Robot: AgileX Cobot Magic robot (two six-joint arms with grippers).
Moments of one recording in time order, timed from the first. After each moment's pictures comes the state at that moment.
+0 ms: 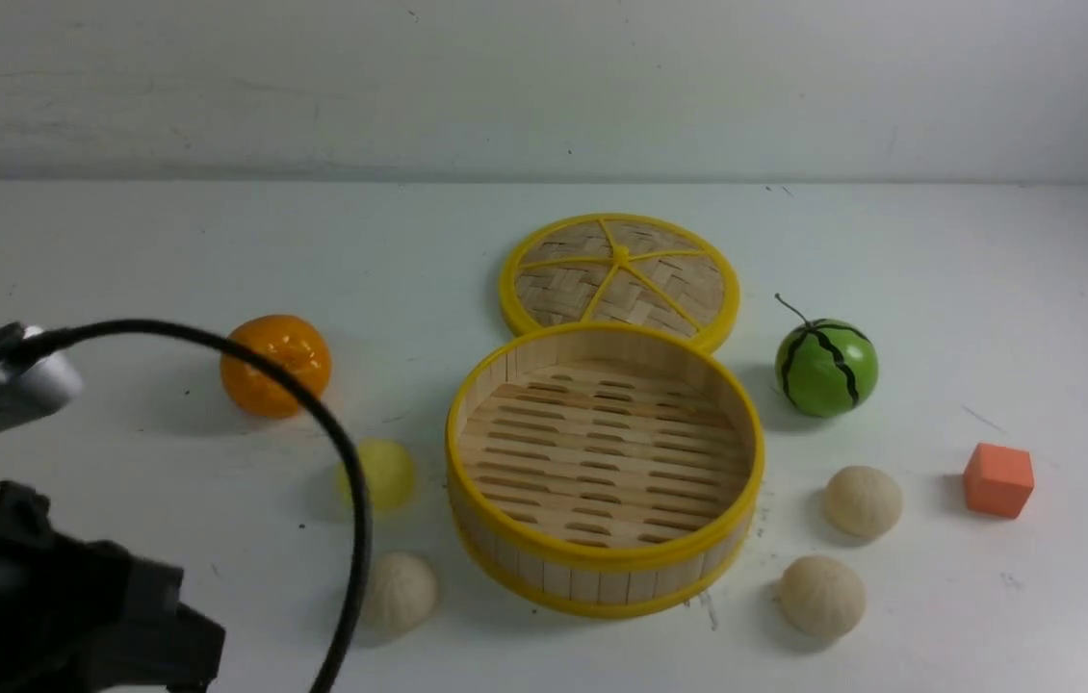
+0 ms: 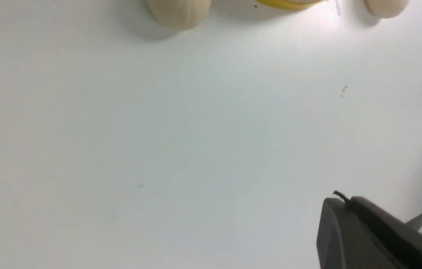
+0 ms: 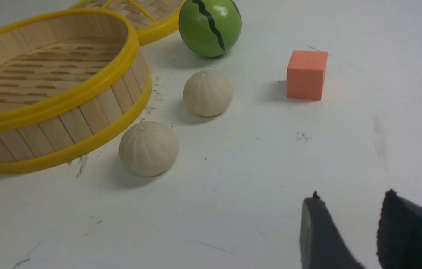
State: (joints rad) right arm 0.05 -0.01 0.02 0.15 0.39 0.00; left arm -0.13 1.05 -0.81 -0.56 1.03 0.15
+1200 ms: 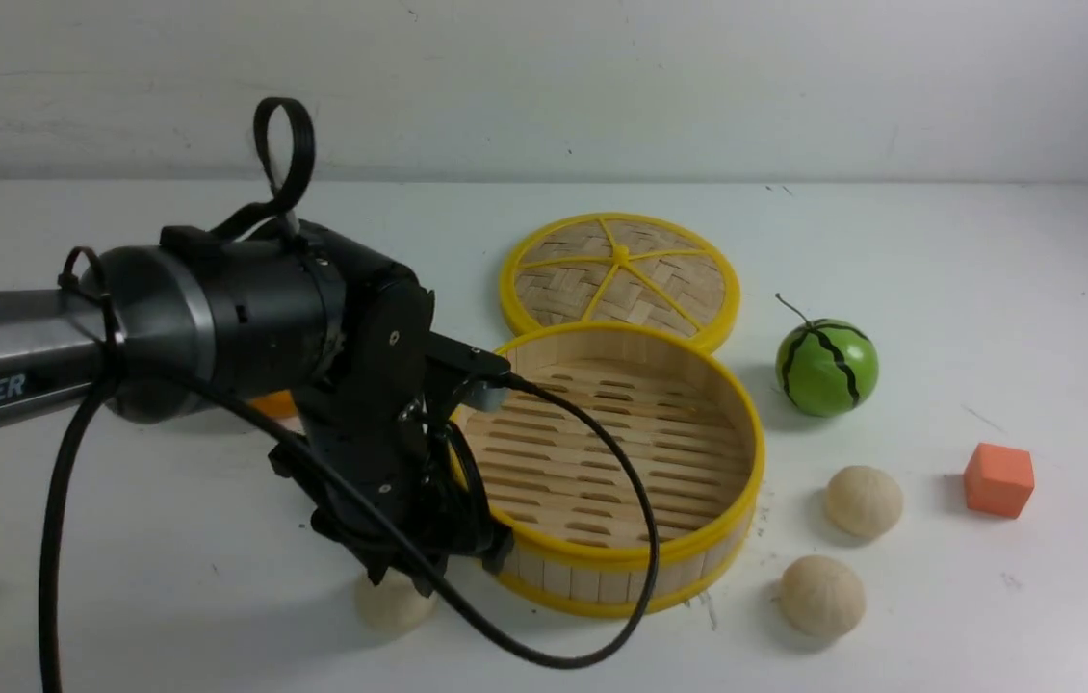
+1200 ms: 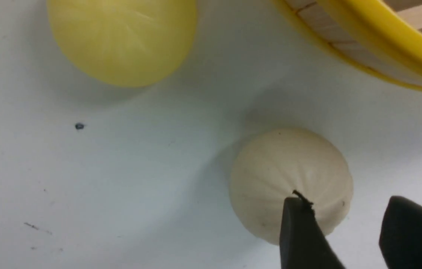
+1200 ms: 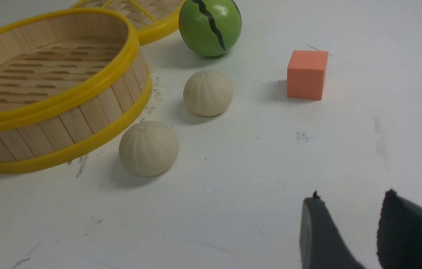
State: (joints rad) right arm 0.05 -0.01 0.02 0.15 0.39 0.00; left arm -0.54 1.82 -1.26 0.06 0.88 -0.13
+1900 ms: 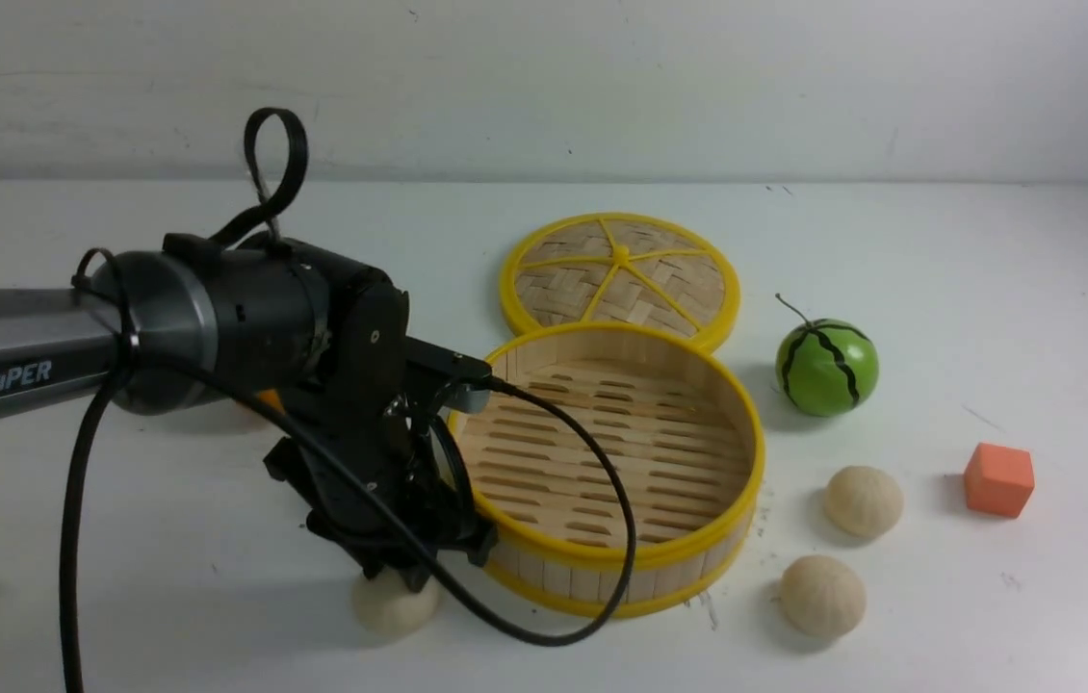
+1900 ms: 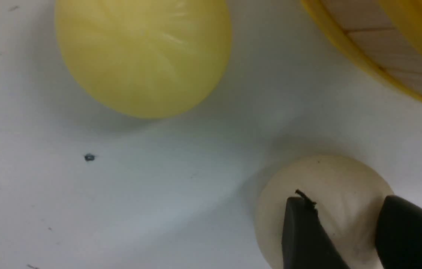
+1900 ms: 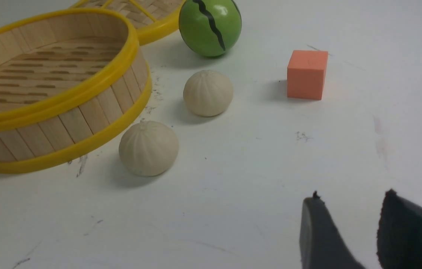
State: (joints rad) right arm 0.05 -0.01 0.02 0.15 0.39 0.00; left arm -0.50 1.87 -1.26 0.02 0.82 -0.05
